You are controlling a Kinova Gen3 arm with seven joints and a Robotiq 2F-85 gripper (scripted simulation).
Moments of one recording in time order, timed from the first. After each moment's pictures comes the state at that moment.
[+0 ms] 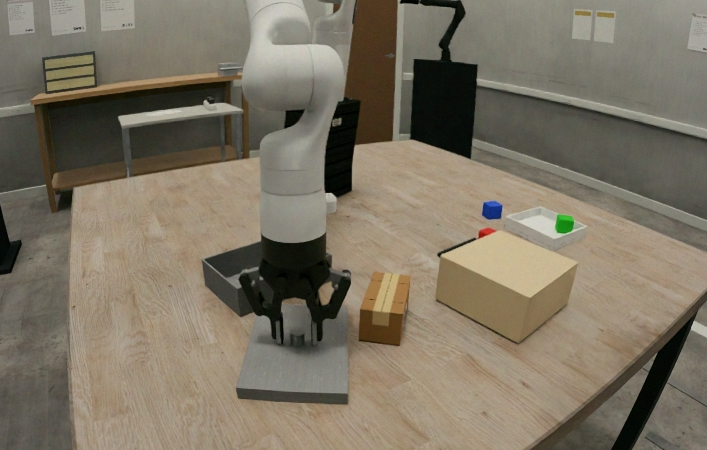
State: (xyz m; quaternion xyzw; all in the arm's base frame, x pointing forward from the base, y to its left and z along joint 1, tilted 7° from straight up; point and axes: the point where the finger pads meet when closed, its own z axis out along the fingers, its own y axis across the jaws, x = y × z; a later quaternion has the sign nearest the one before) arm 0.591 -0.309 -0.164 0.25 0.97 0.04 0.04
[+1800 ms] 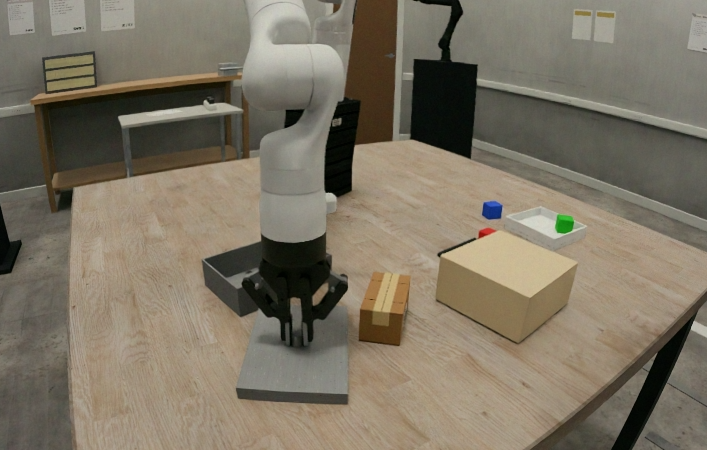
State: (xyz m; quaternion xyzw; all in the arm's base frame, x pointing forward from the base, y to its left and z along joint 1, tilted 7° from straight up) arm 0.591 -0.310 -0.164 0.25 0.97 0.04 0.05
